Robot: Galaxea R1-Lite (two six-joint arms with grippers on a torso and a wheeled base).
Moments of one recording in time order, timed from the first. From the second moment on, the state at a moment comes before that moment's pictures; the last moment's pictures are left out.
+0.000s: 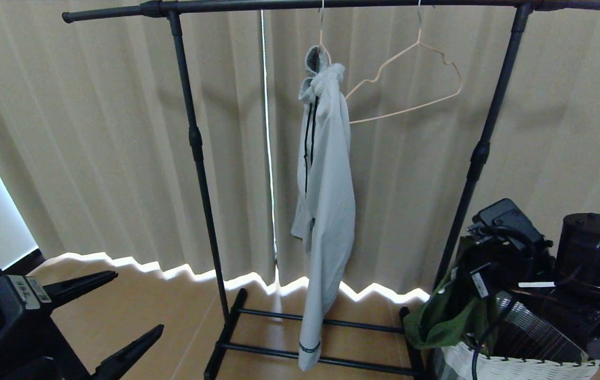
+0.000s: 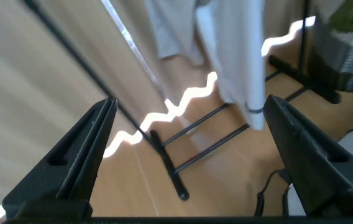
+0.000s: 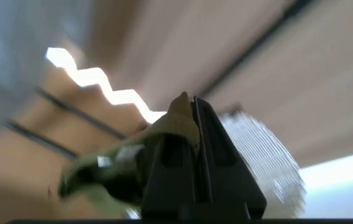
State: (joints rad) left arm -0.12 1.19 -0.08 -0.86 -0.40 0.45; right arm 0.42 1.60 -0.41 -0.88 -0.36 -0.33
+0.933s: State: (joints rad) left arm -0.74 1.76 -0.58 -0.86 -0.27 0.04; right arm 0.74 1.61 -0.62 -0.87 -0.32 -0.10
